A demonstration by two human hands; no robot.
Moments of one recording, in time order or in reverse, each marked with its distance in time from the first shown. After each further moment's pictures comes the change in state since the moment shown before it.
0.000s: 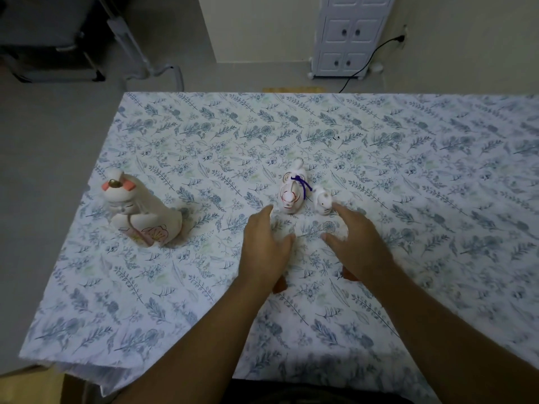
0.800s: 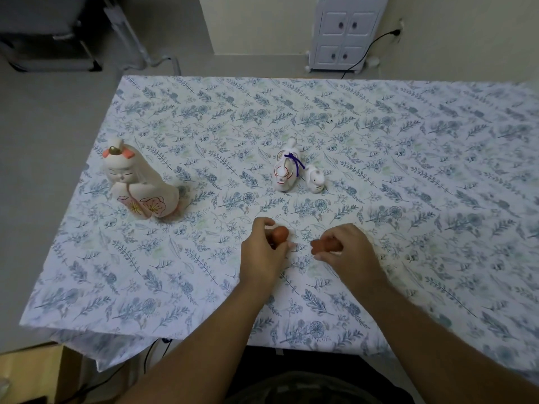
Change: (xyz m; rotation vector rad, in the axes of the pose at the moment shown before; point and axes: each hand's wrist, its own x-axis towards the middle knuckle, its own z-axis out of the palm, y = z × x) left_hand -0.060 -0.021 0.020 -0.226 -0.016 -0.155; right_hand -0.064 0.031 0.021 0.059 0.007 -0.065
